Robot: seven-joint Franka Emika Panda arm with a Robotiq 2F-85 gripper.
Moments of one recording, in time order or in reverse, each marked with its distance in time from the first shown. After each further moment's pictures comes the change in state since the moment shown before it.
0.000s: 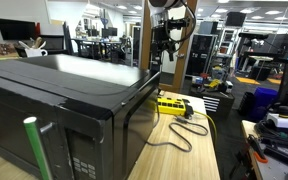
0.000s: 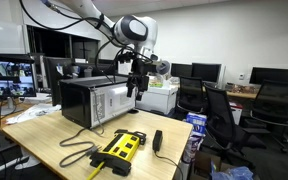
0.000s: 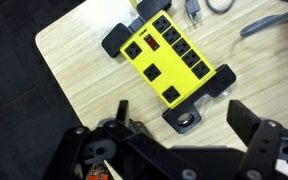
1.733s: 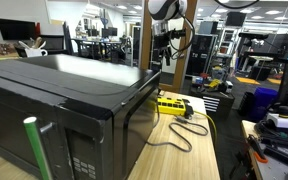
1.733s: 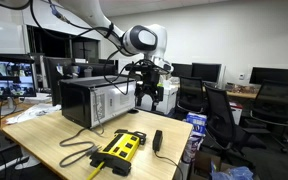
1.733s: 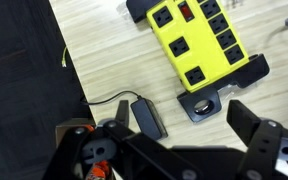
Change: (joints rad) arm -0.082 0.110 0.013 0.069 0.000 0.106 -0.271
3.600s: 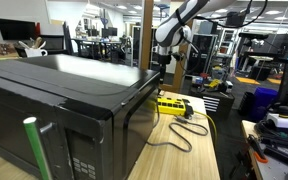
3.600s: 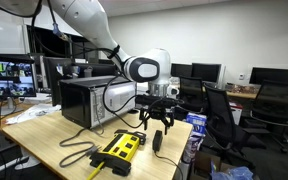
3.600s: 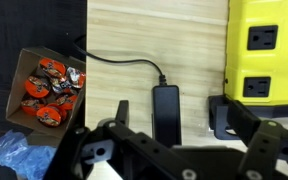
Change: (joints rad) arm -0.141 0.099 0.084 -0.134 0.048 0.431 -0.520
